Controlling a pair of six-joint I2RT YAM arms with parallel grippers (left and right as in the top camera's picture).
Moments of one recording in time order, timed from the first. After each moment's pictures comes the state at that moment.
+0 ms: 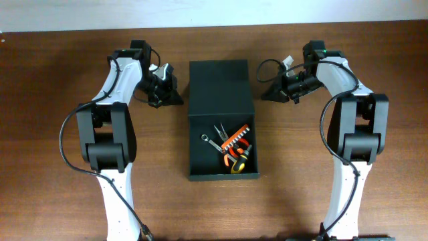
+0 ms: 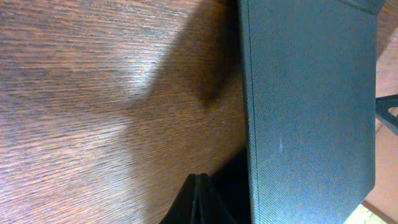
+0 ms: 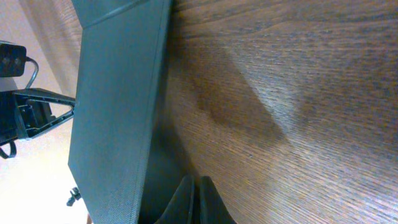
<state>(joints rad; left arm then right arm) -0.04 2.38 1.94 -1.14 0.62 -0.20 -0.02 2.39 1.85 -1.02 -0.85 0.15</state>
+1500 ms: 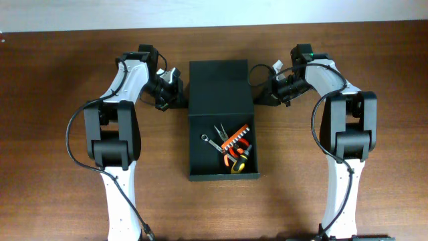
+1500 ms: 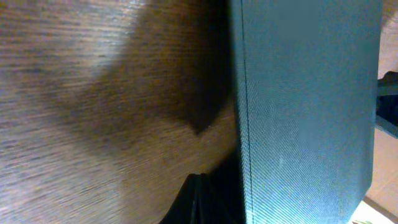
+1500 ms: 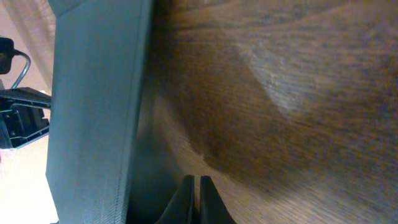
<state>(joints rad) -0.07 2.43 1.94 -1.13 0.69 -0.21 0.03 2.43 1.85 -0.98 -0.83 0.18</state>
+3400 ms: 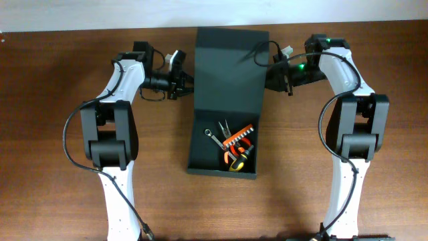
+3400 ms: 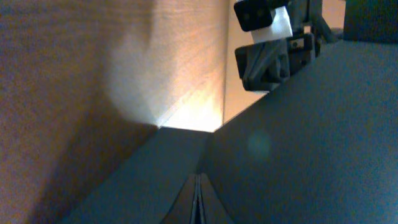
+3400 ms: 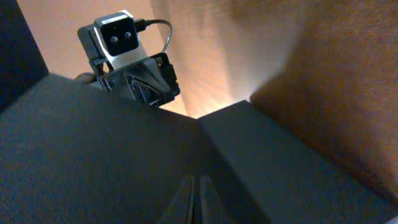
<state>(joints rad) -0.05 2.42 1.94 -1.06 1.29 0.00 -0.03 2.43 2.04 -1.31 -1.26 0.12</state>
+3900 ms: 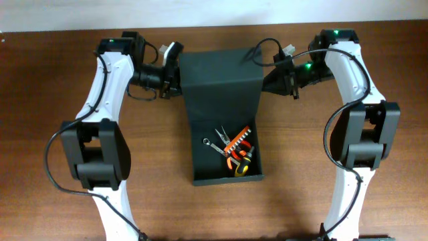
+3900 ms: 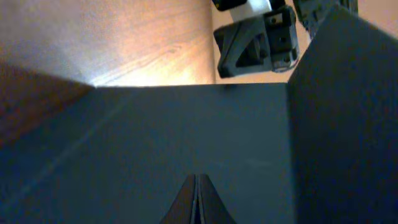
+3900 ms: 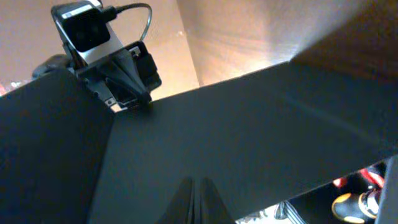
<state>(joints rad) -0.05 2.16 1.94 -1.43 1.24 0.19 -0.01 2.31 2.05 -1.69 -1.28 -0.16</state>
